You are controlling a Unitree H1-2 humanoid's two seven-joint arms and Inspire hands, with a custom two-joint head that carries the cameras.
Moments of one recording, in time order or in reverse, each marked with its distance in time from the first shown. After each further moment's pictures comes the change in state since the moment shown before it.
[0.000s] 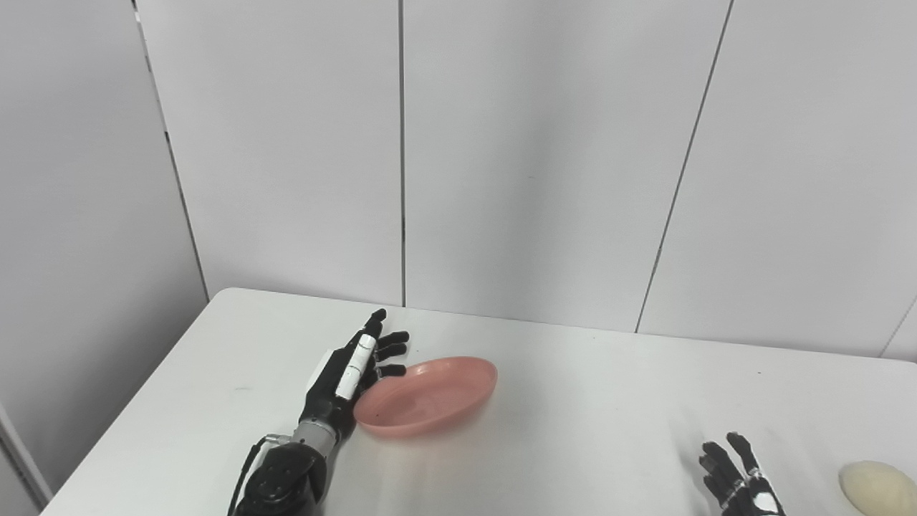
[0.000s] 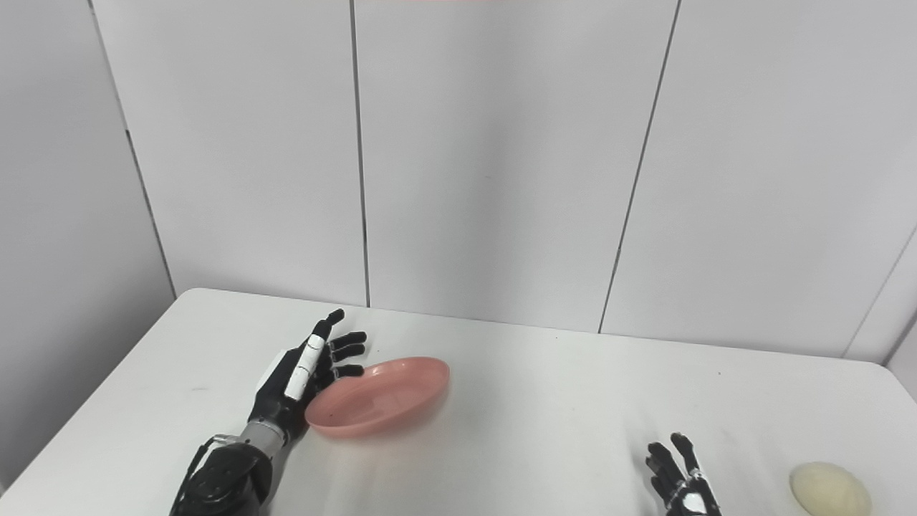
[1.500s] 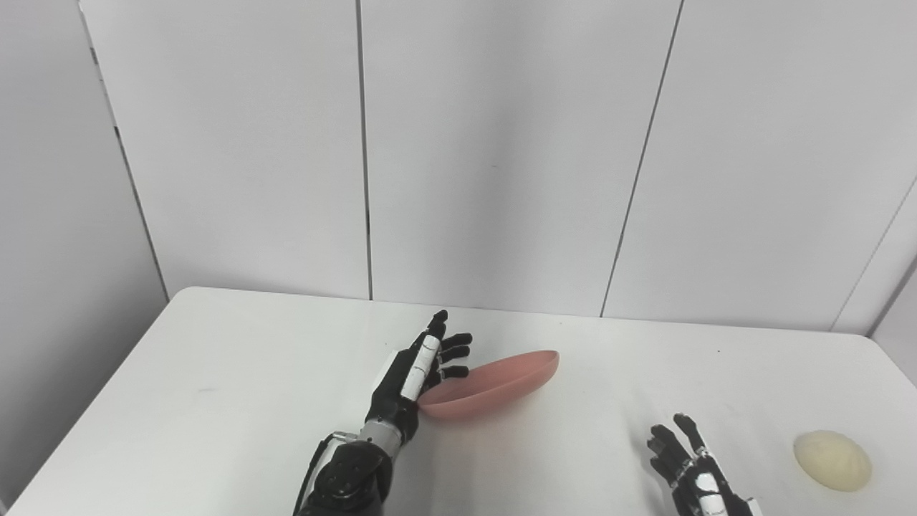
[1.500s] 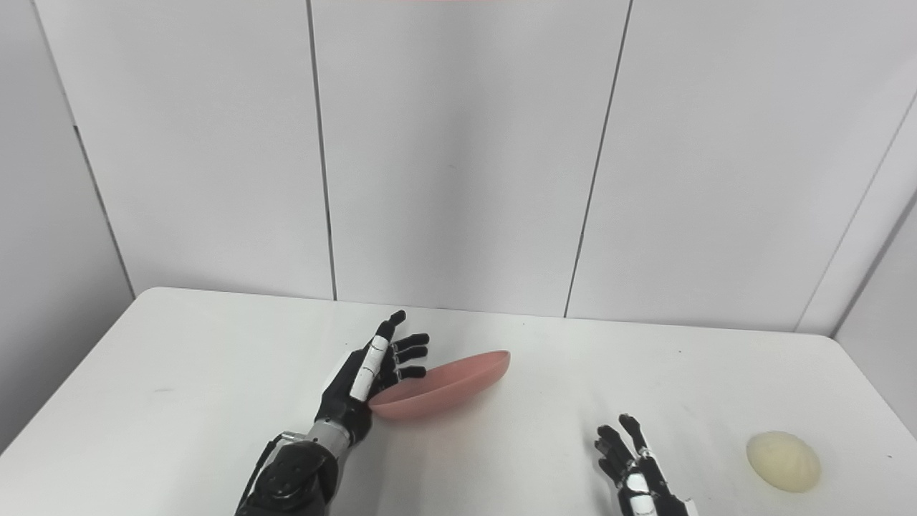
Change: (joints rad) left arm -0.102 -0.168 -0.080 0.173 0.055 -0.070 0.018; right arm 0.020 0.038 0.027 -0.032 -0.044 0.000 -0.012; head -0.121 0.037
